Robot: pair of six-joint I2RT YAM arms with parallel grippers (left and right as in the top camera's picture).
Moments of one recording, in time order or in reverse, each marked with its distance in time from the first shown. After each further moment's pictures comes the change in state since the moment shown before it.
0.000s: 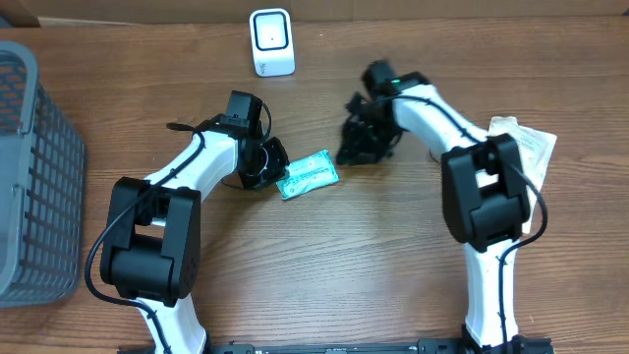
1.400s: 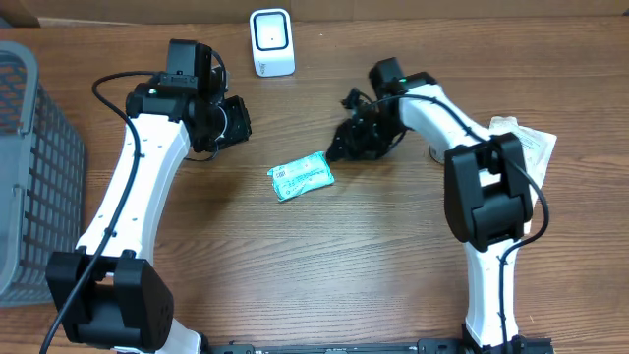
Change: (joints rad) left arm 0.104 -0.240 0.281 -0.368 -0.145 0.274; right arm 0.026 0.000 -0.011 0.087 -0.151 -0.127
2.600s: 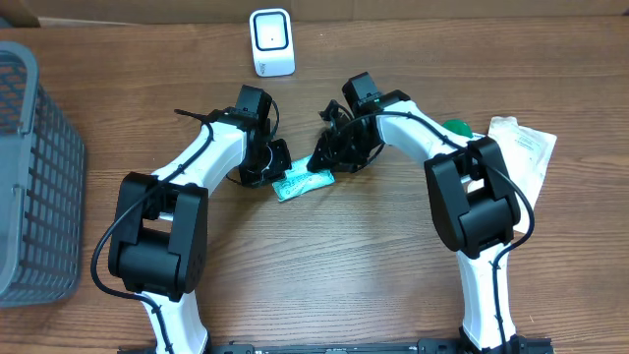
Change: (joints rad) left arm -0.145 0.275 -0.187 0.228 0.045 -0.117; right arm 0.081 -0.010 -0.094 0.148 -0.027 0.142
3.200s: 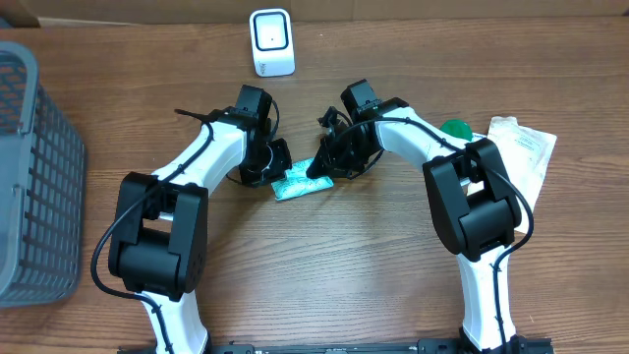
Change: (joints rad) left arm 0.000 0.000 0.007 -0.006 0.002 0.000; right arm 0.010 -0.016 -0.063 0.047 -0.046 0.030
